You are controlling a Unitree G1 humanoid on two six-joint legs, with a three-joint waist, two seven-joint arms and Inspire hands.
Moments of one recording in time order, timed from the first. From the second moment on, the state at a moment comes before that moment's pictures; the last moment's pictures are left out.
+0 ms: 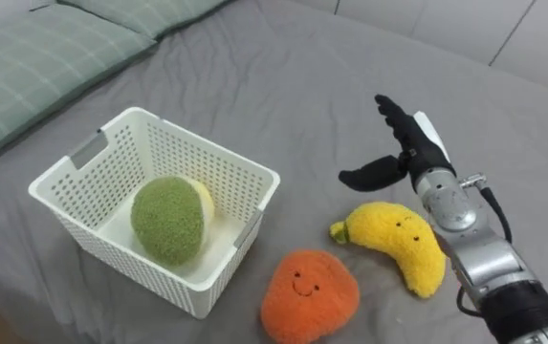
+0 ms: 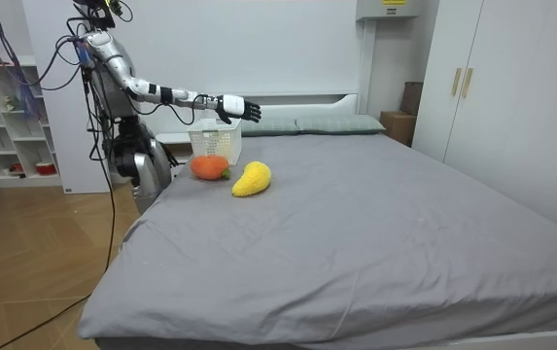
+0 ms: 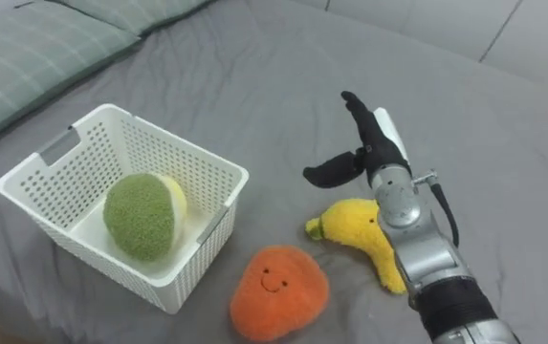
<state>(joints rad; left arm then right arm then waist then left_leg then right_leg) 0.17 0.18 0.14 0.90 0.23 0.12 0.23 -0.36 -0.38 0.24 0.51 -0.05 0.09 -0.09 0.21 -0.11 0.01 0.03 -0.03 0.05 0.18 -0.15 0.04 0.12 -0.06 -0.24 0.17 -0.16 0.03</state>
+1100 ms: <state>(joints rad) 0.03 0.25 -0.03 1.04 0.01 0.06 0.15 -0.50 -0.39 0.26 1.18 -0.03 0.04 -0.16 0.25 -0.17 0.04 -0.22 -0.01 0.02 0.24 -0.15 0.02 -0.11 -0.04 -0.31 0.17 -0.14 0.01</state>
